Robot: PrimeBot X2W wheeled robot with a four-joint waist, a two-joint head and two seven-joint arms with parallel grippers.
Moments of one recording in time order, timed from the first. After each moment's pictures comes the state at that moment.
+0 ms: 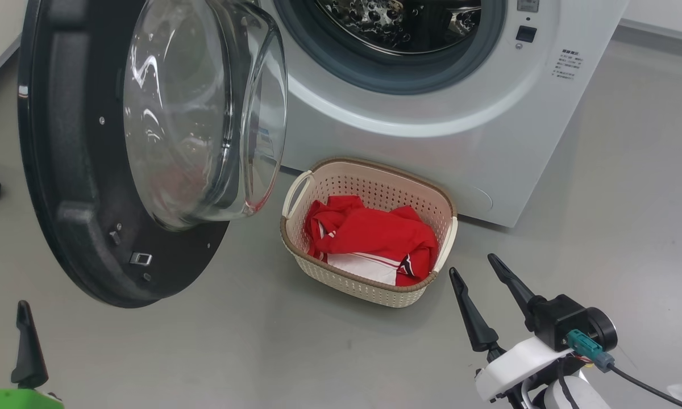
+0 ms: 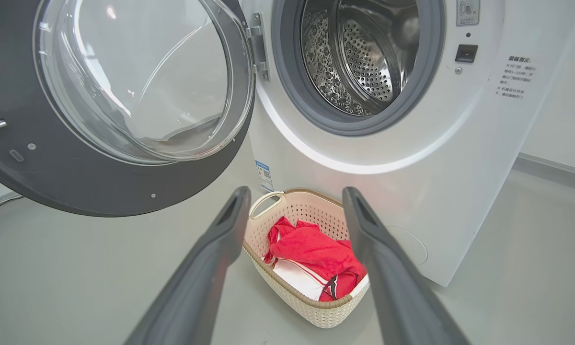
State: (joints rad) left arm 0.03 0.21 0.17 0.29 -0.52 -0.12 -0.25; right arm -0.04 -0.08 0.33 0.21 0.25 0.07 -0.24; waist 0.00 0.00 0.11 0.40
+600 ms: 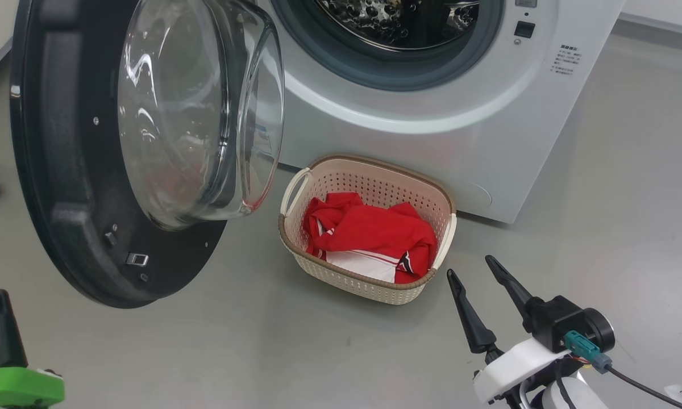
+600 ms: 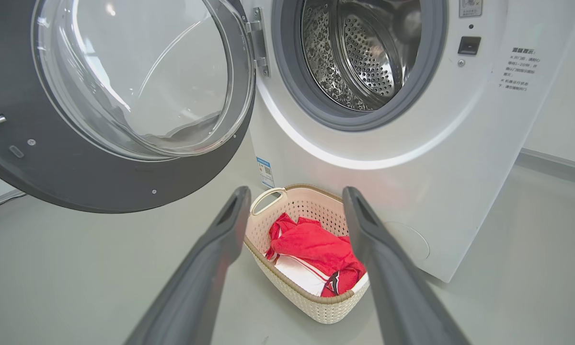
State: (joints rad) left arm -0.01 0.23 0.13 0.28 -0.67 -0.12 -0.24; right arm -0.04 -0.08 0.33 0.22 0.25 0.07 -0.24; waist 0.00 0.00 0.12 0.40
